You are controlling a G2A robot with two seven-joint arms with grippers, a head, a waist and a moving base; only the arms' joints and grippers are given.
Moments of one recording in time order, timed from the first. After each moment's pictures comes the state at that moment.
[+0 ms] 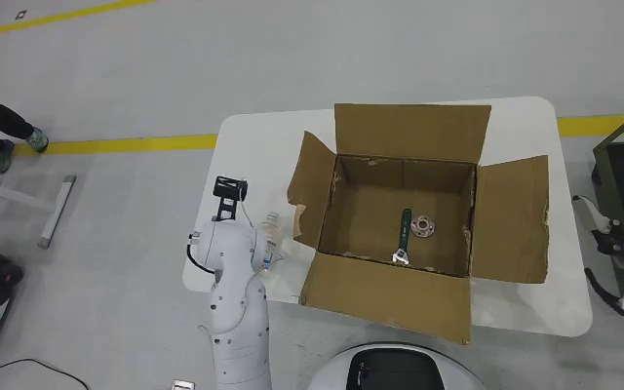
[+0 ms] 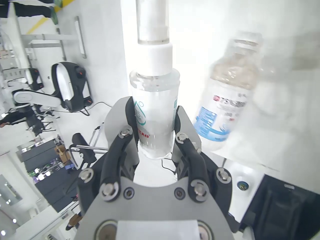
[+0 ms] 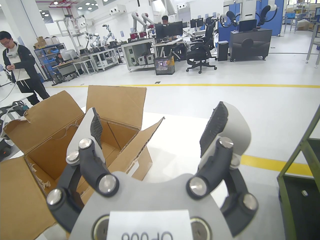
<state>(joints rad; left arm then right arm) 0.96 -1.73 -1.59 -1.63 2.25 -0.28 -1.32 -1.87 -1.18 2.05 -2.18 -0.87 -0.36 -0.14</state>
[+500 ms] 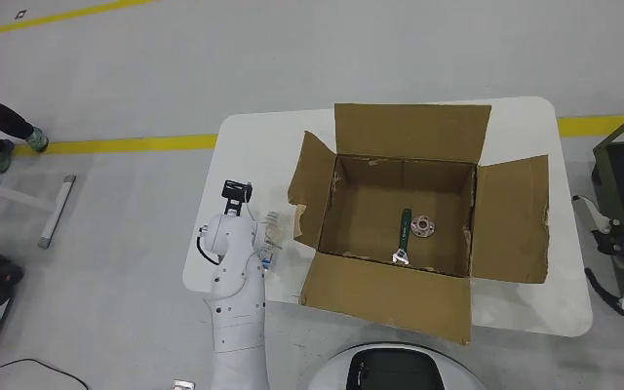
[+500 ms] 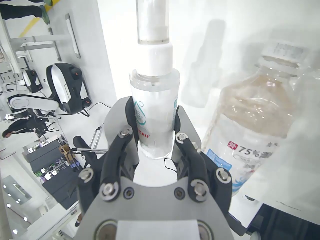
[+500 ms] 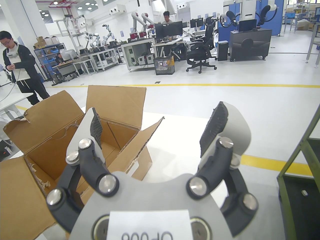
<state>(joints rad) 0.85 -1.70 -1.67 -1.29 2.24 -0.26 -1.18 -1.87 -1.18 2.05 -2.18 -0.87 -0.36 -0.14</state>
